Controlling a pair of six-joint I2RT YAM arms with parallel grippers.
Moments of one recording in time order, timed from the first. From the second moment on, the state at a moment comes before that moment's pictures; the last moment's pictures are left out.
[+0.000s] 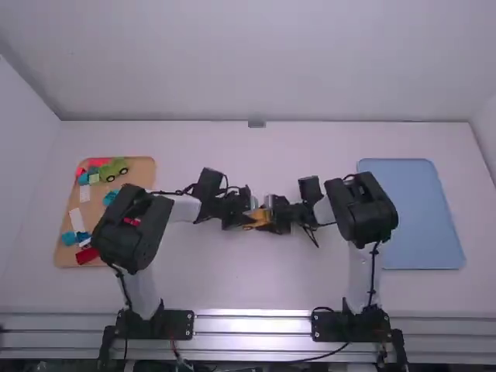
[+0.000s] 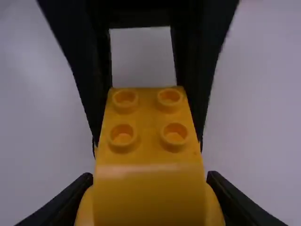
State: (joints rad) left arm -0.33 1.90 0.83 0.07 0.78 0.90; right arm 0.28 2.18 0.80 0.39 -1.11 -0.97
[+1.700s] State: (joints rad) left arm 0.08 1.76 0.82 0.19 0.23 -0.08; right arm -0.53 1.39 0.89 -0.31 -0.46 -0.72
